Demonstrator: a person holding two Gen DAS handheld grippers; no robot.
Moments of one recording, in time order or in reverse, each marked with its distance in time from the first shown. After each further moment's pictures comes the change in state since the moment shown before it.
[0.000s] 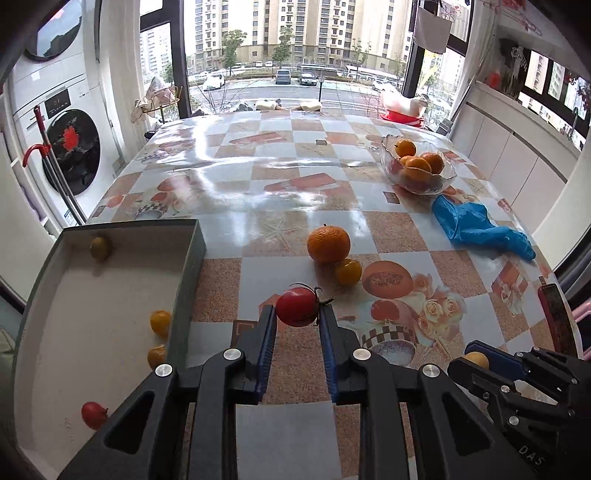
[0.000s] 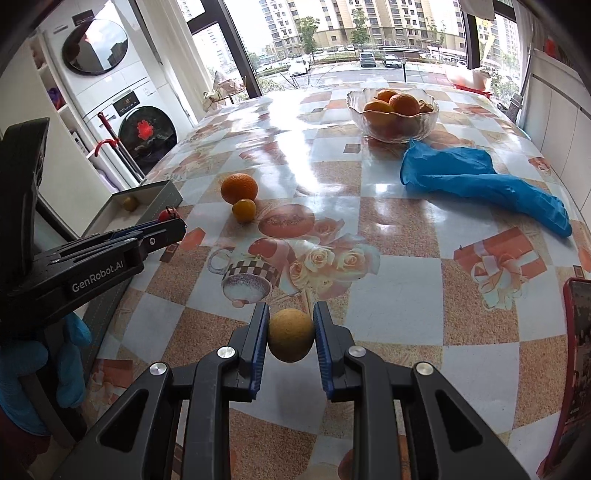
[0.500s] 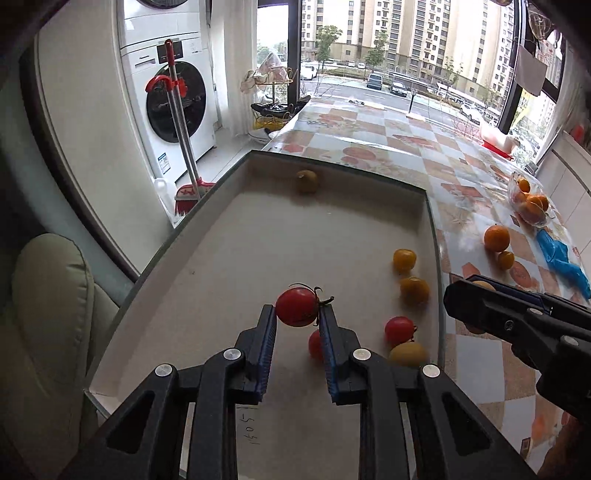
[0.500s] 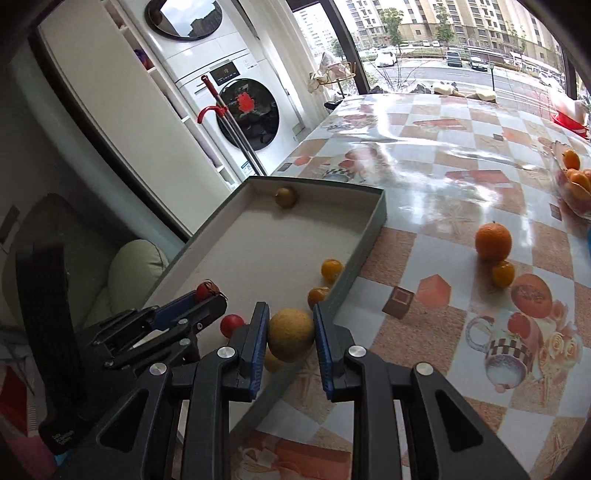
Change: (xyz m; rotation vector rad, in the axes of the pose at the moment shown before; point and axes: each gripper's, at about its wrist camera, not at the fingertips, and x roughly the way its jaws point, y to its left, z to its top) left arm -0.037 0.145 -0.062 -0.258 0.025 0.253; right arm 0.051 0.182 0.042 -0.177 0.075 0.322
